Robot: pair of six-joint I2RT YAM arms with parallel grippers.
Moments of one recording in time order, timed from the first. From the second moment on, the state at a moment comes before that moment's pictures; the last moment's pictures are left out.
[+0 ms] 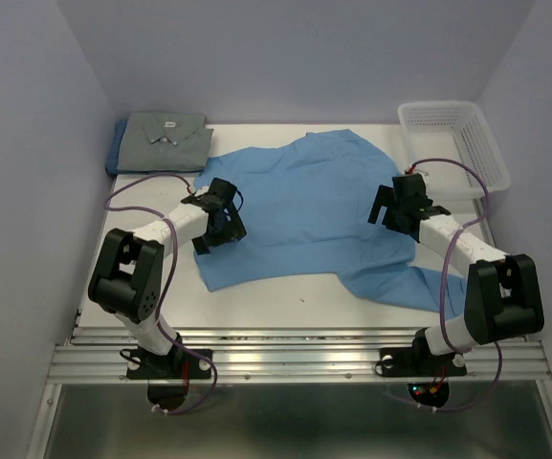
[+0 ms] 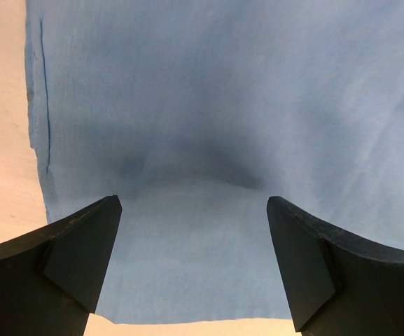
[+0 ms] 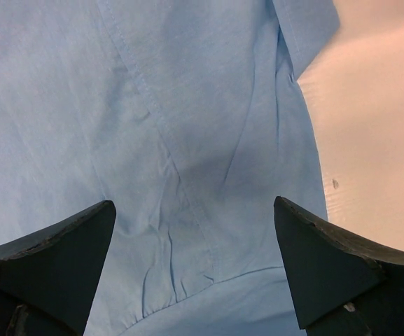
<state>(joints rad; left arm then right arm) -0.40 1.65 0.99 -0.58 -0.23 -0.77 0.18 1.44 0.87 -0.28 0.27 0.44</state>
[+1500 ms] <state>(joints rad) -0.21 2.42 2.13 -0.71 0.06 -0.38 0.12 1.95 1.34 -0.26 0.17 0.19</state>
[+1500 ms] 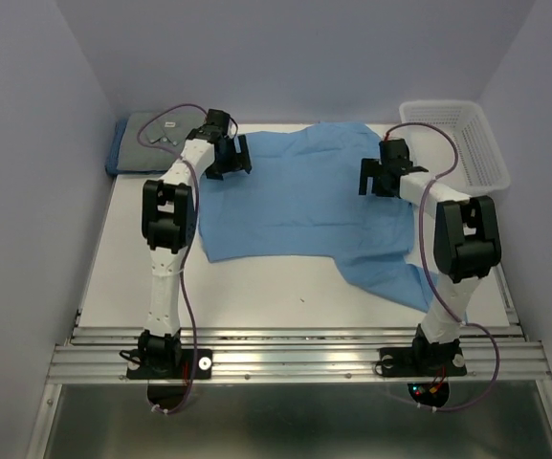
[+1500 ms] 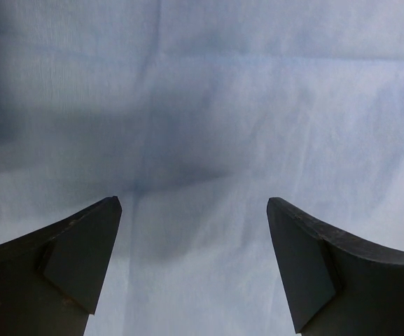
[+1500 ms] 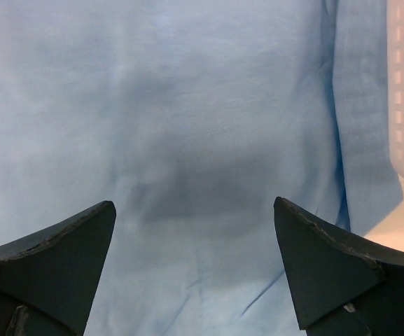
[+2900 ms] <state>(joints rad) -0.23 1.40 0.68 -0.33 -0.11 -0.89 0.07 0.89 0.60 -0.87 0.26 0.99</state>
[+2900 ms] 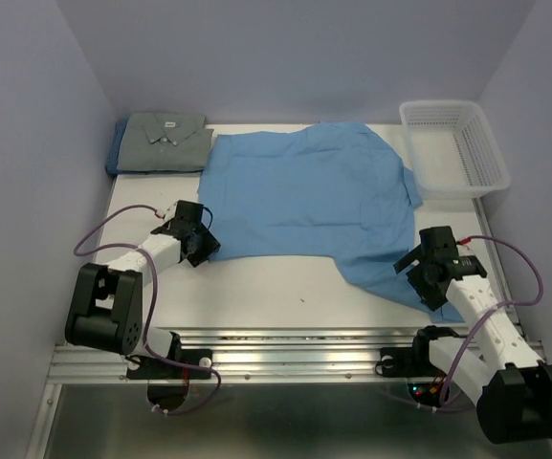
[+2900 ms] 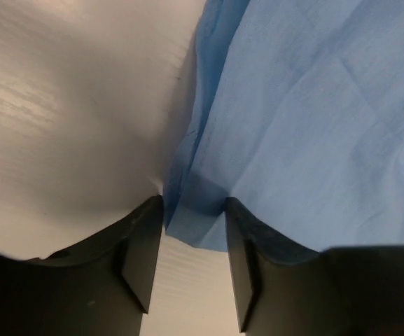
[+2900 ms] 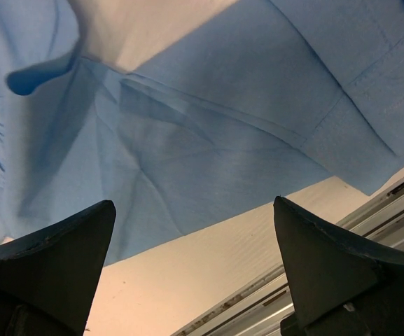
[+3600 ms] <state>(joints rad) -0.23 1.50 0.73 -0.28 -0.05 -0.83 0.07 0.93 0.41 -0.59 0.18 1.00</state>
